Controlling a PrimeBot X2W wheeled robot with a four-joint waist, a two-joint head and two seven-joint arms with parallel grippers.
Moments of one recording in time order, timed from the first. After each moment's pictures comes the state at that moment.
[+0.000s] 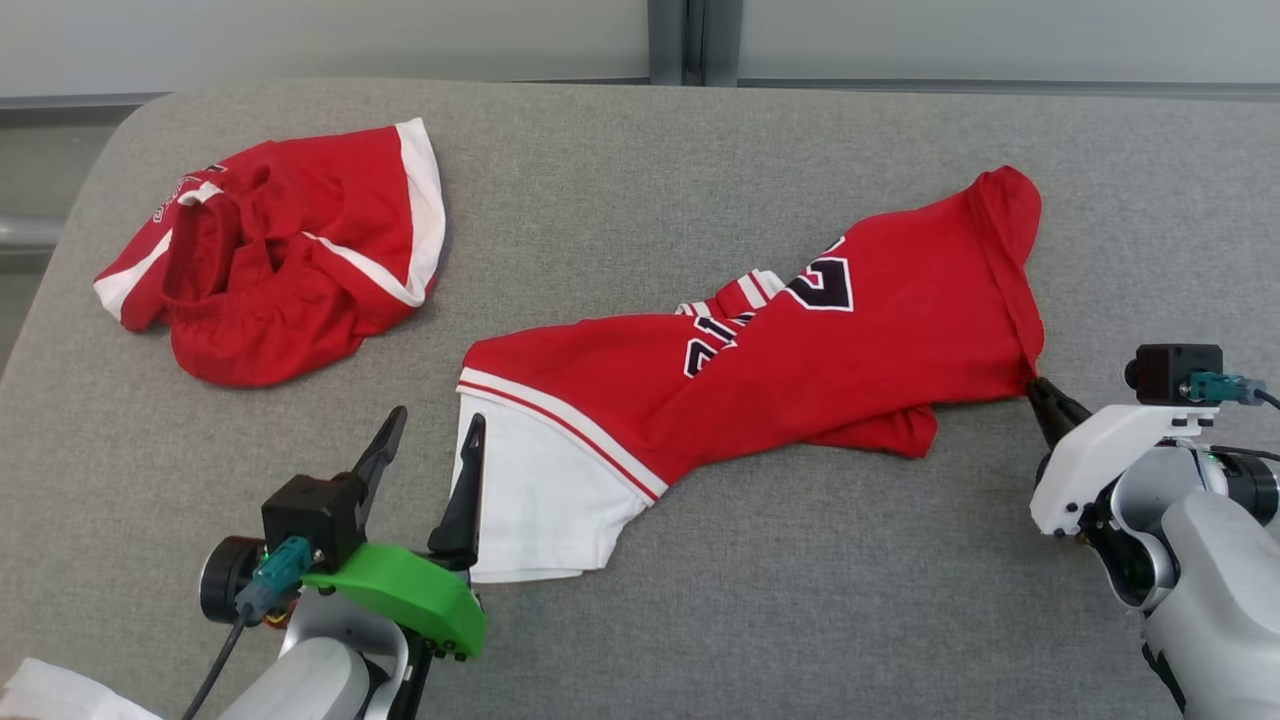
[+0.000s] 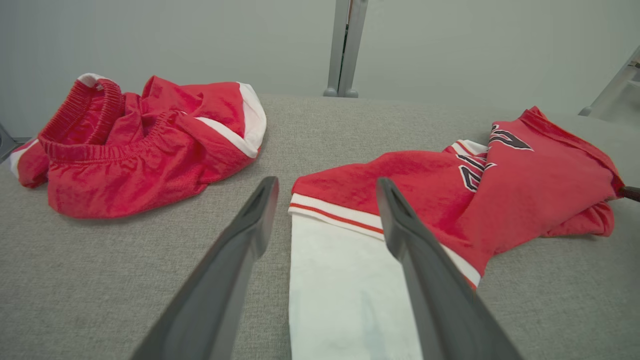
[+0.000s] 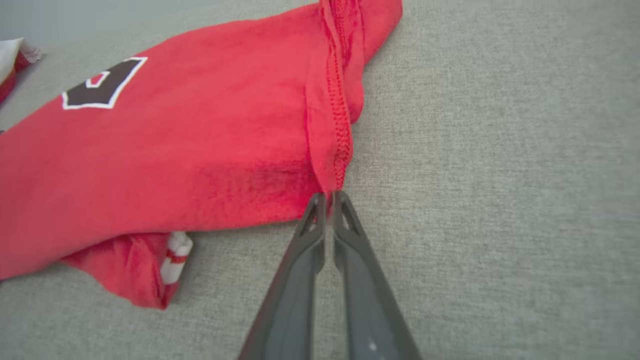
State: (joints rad) left arm -0.30 0.44 -0.73 0.11 -0.75 0.30 -0.21; right arm -0.44 -0.32 0.20 0.65 0.55 0.13 0.08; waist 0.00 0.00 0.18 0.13
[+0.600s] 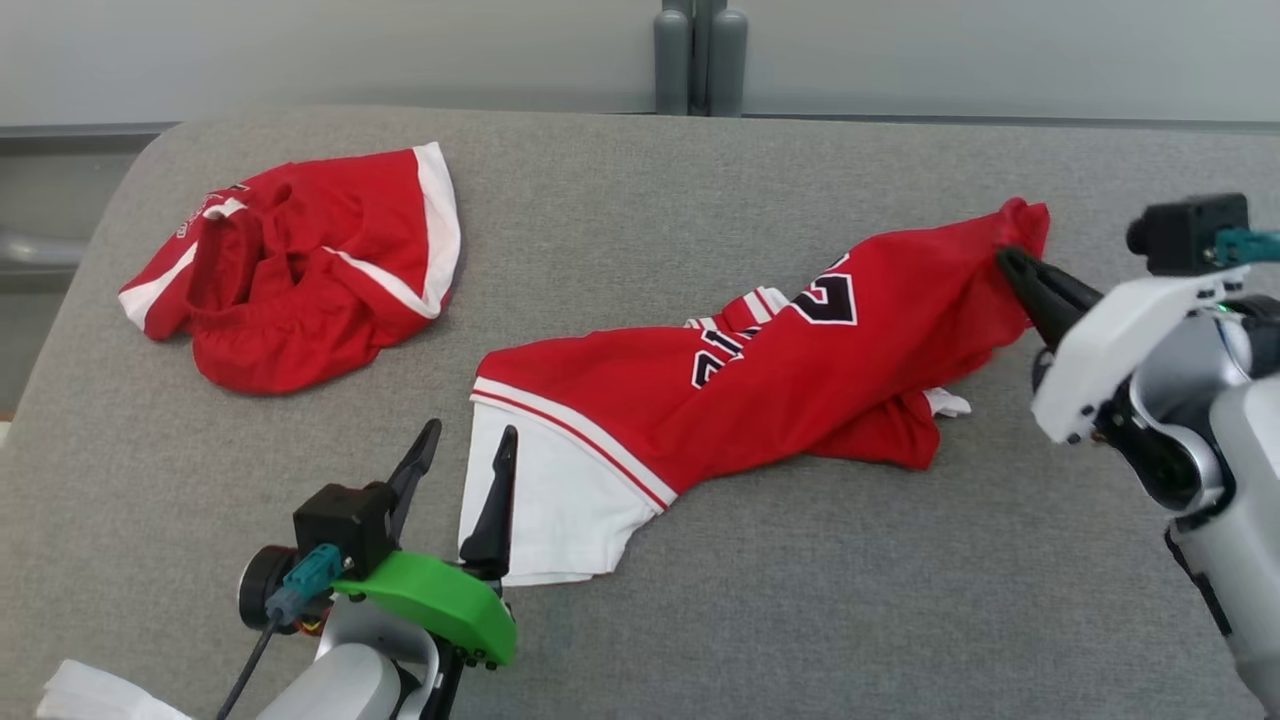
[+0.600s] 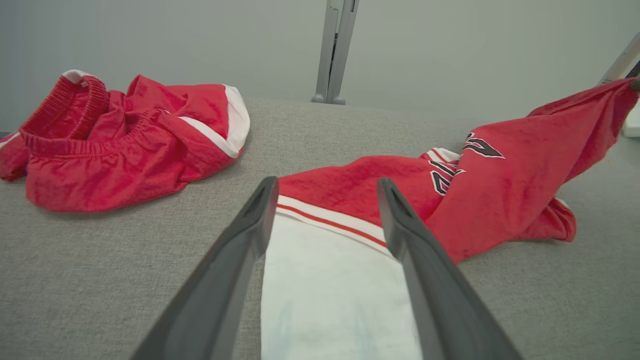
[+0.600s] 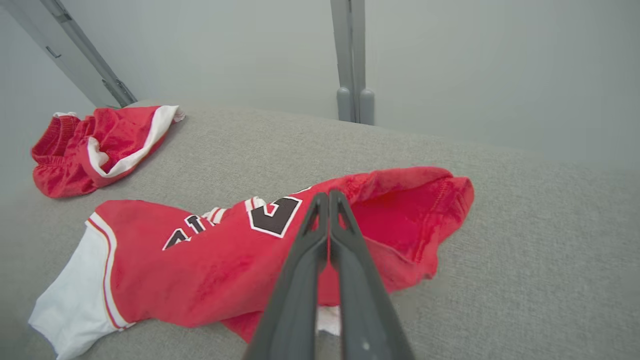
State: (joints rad) left arm -0.29 0.40 -0.74 0.13 -0.76 0.28 -0.23; right arm -0.46 -0.44 0.24 0.18 0.61 0.13 0.33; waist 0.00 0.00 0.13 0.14
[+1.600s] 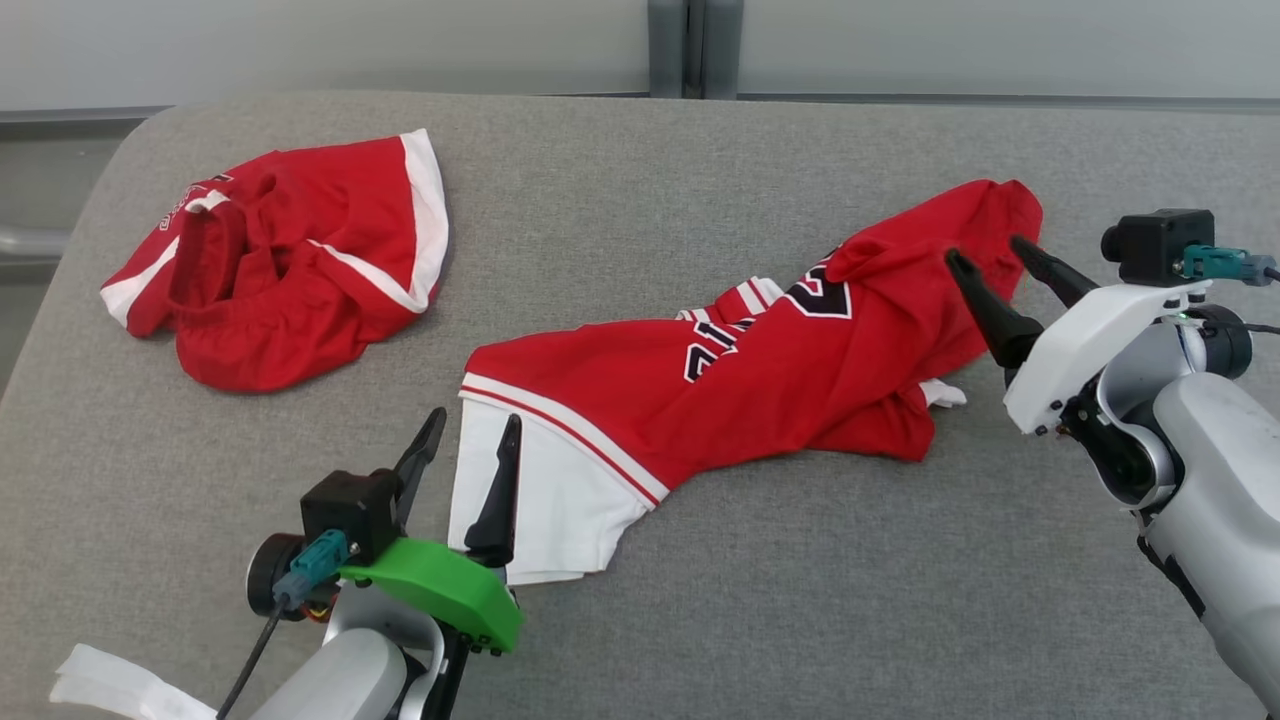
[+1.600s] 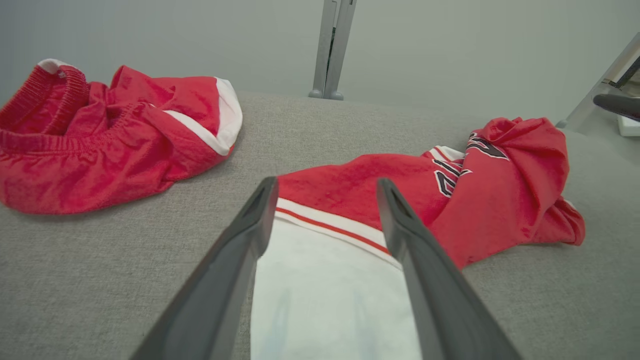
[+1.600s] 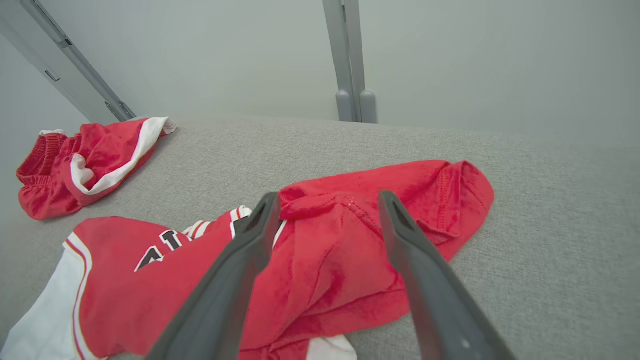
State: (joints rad) left arm -0.32 0.36 -0.73 0.20 -0.76 0.24 -0.24; right arm -0.61 -0.45 0.48 0.49 0.77 0.13 0.03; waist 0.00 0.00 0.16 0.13
